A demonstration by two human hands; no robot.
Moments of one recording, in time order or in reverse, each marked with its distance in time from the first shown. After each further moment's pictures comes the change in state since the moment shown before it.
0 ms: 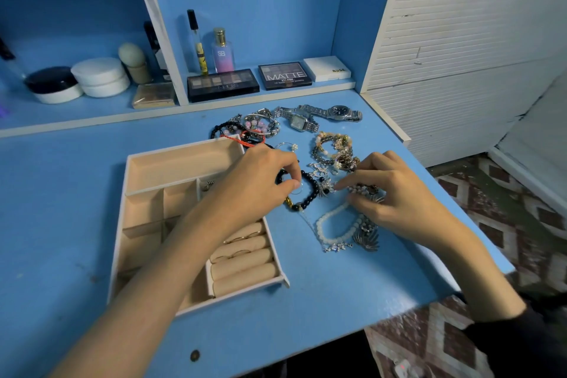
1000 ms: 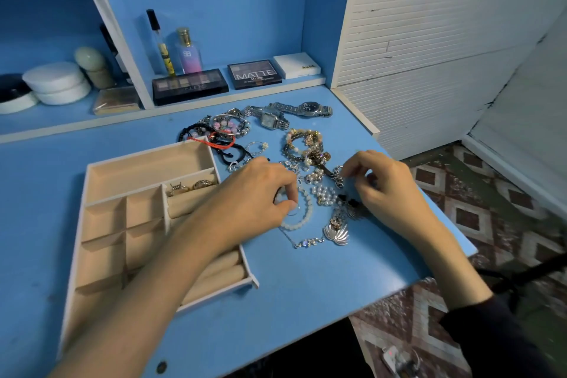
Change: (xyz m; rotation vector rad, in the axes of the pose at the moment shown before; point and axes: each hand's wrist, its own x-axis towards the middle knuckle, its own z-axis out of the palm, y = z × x) left_hand 0.004 0.018 0.022 0.076 -0.116 0.153; right_hand -0.011 0.026 0.001 0.158 0.204 0.134
